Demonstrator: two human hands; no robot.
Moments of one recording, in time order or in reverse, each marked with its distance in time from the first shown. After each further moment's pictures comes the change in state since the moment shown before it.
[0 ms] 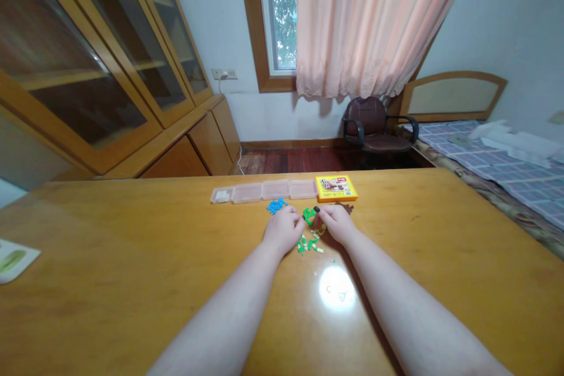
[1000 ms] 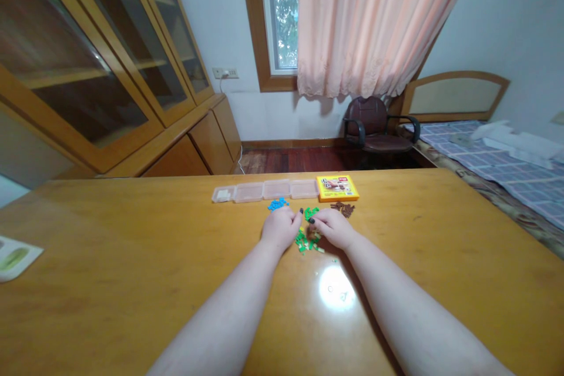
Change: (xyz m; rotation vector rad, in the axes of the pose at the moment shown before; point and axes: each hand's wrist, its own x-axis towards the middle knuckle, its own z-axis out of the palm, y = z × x) left_hand 0.003 -0.004 -0.004 0.152 -0.013 -0.110; right_hand -0.002 -0.008 0.002 -0.134 -0.189 -0.201
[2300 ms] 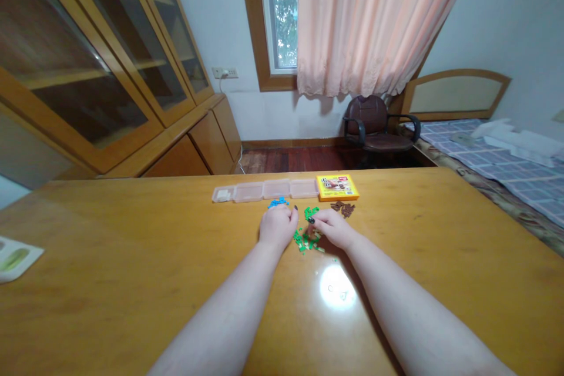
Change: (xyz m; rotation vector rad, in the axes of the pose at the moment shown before) left_hand -0.001 -0.001 -0.002 0.097 0.080 -0.054; right_hand 0.000 -0.003 0.003 0.216 -0.043 0.055
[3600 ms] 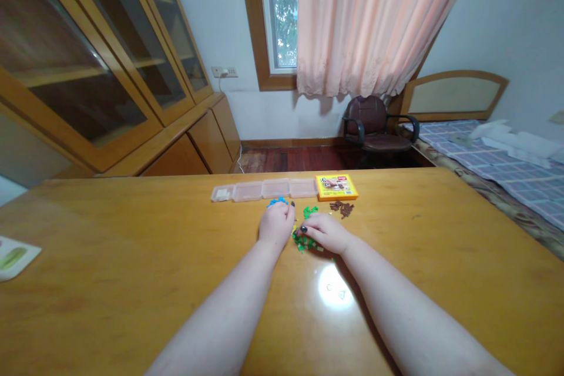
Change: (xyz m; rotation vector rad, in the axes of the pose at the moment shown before) left_hand 0.002 0.000 -0.003 -0.274 0.045 -0.034; right_hand 0.002 -0.012 0.004 -0.212 -0.111 -0.119
